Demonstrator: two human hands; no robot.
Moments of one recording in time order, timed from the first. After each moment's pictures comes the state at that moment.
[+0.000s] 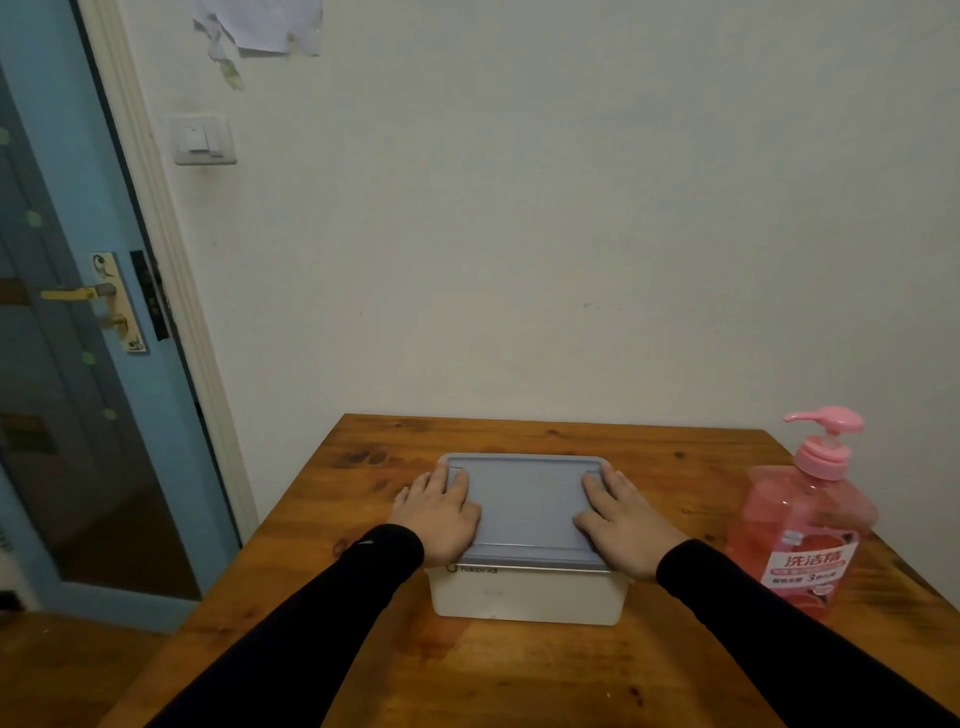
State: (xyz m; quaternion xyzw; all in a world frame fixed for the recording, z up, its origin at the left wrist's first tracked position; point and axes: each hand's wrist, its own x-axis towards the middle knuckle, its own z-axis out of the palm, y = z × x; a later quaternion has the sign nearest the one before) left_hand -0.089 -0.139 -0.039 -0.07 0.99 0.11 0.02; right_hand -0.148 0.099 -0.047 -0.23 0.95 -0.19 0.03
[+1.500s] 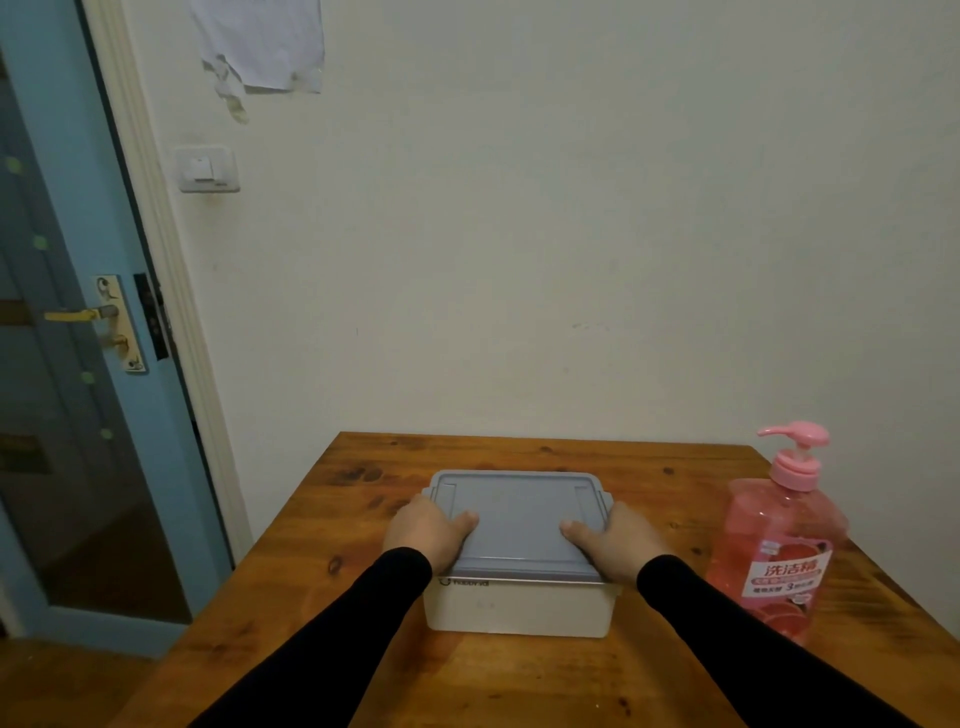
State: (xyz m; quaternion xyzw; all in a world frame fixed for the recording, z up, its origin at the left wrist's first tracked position) left_hand -0.091 -0.127 -0.042 -0.26 0.92 0.28 -0.08; right_hand -0.130 0.099 -0.033 -0.05 0.91 -0.40 0.07
